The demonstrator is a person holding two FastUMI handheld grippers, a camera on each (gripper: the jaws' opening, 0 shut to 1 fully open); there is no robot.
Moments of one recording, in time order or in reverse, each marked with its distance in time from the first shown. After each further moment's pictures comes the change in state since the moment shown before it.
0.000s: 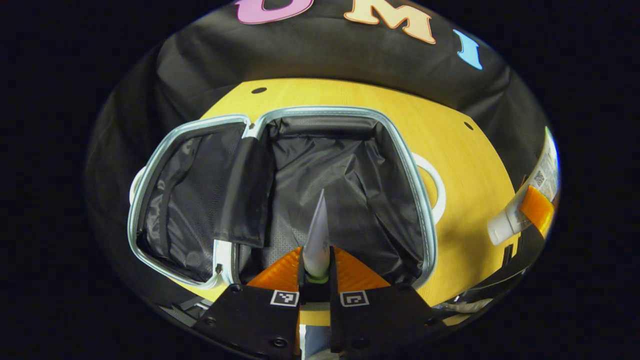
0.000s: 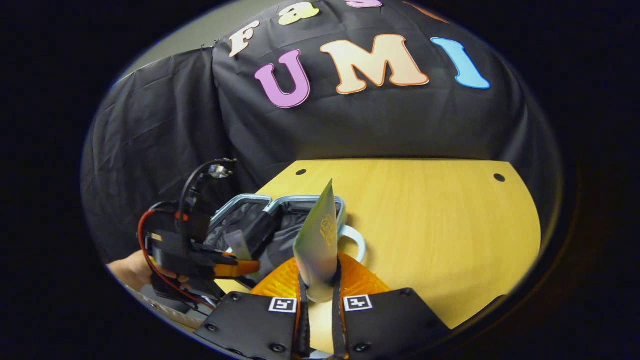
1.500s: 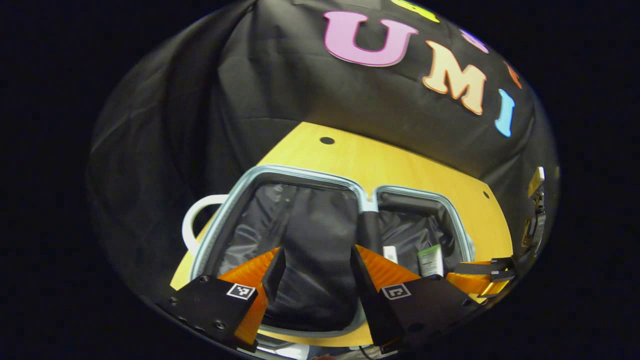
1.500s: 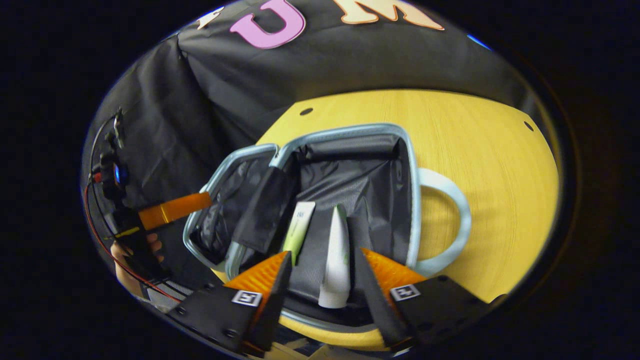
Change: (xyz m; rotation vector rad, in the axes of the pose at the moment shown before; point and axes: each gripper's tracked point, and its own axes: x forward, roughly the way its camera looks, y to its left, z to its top) left arm -0.049 0.203 0.084 -0.188 -0.338 0.062; right arm 0.120 0.075 -0.066 0.147 0.271 -0.042
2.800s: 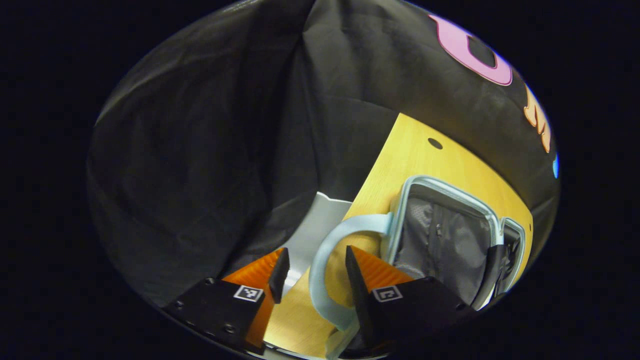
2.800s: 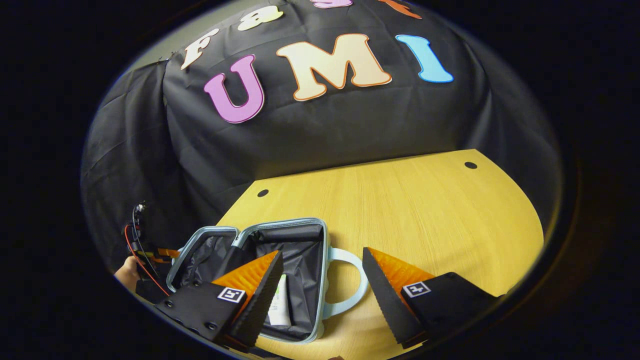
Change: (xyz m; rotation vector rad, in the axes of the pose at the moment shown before) left arm 0.072 0.212 -0.004 -0.162 0.172 0.235; right arm -0.097 -0.085 0.090 0.045 -0.416 -0.225
